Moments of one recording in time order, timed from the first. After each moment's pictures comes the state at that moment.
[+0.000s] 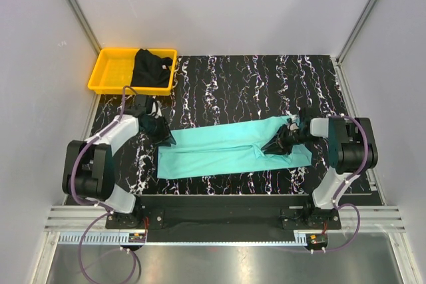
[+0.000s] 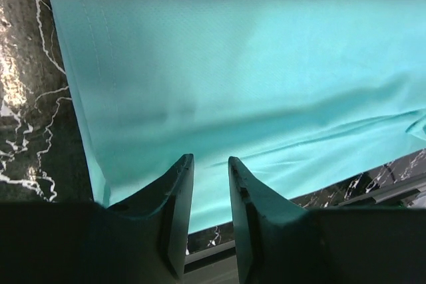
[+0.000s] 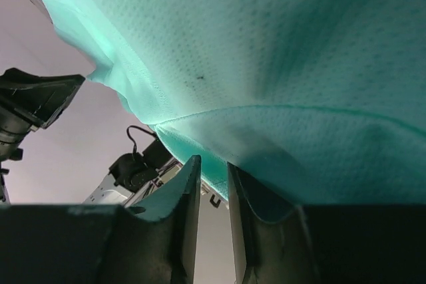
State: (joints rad) left arm -0.14 1.52 0.90 -0.60 0.35 -0.47; right arm -0.02 1.79 0.80 -0.41 -0.83 0.60
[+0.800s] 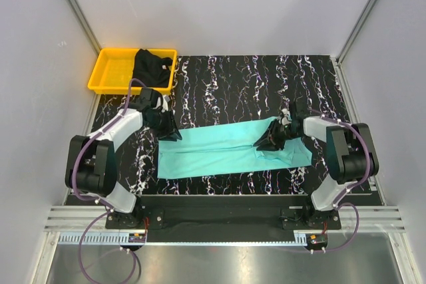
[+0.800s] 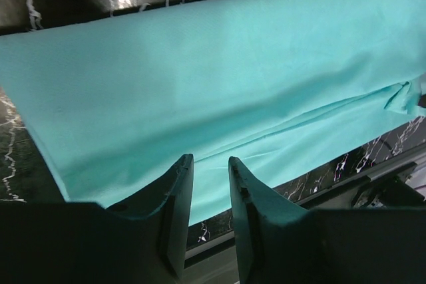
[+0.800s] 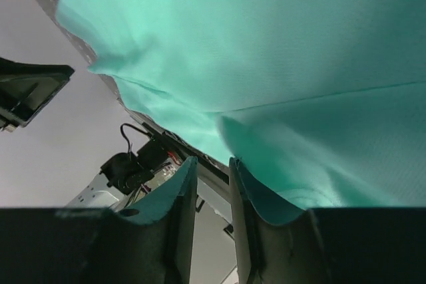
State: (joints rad) left arm -0.18 1.56 1.01 -0.63 0.41 -0.42; right arm 0.10 1.68 0.85 -0.41 -0.77 0.69
